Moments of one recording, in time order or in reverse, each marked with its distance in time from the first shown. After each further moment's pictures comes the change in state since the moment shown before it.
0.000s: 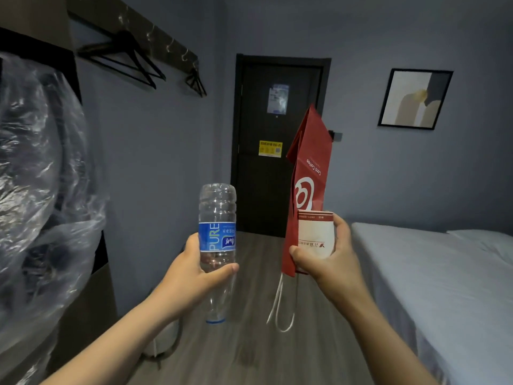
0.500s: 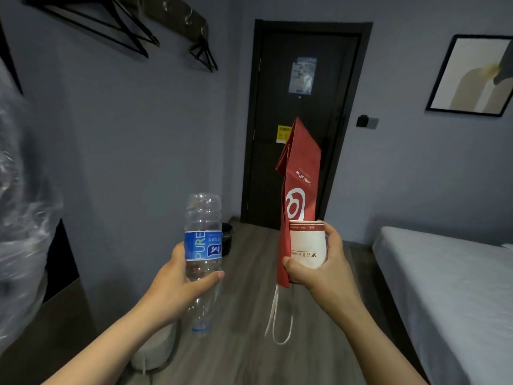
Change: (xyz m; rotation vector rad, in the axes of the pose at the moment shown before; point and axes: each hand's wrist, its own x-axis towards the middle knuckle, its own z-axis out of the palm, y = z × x) left_hand 0.221 -0.096 0.049 0.035 0.068 -0.156; right_hand 0.227 0.142 0.053 -0.034 -0.142 0.091
